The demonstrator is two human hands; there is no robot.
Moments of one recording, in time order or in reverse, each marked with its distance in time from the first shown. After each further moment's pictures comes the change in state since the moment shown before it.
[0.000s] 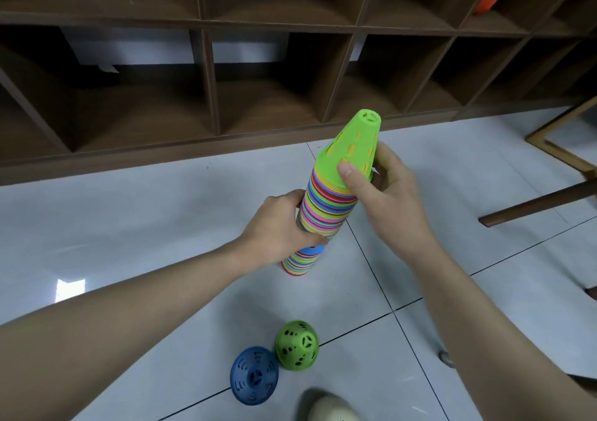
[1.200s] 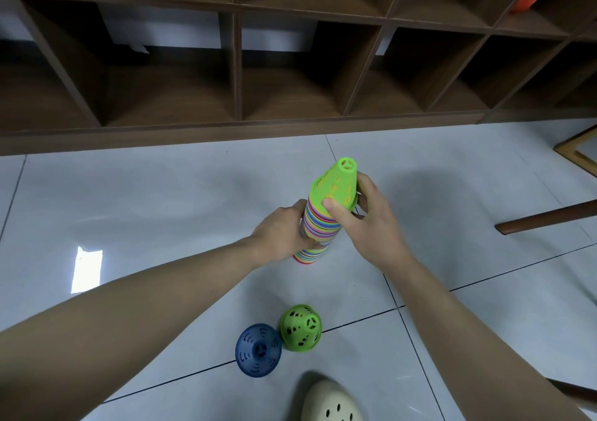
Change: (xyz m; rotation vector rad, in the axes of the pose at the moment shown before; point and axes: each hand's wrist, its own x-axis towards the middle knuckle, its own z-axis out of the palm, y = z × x) left_hand -0.012 -0.043 0.024 0.095 -0.168 -0.179; right_hand -0.020 0.062 0.020 -0.142 -0.162 0.042
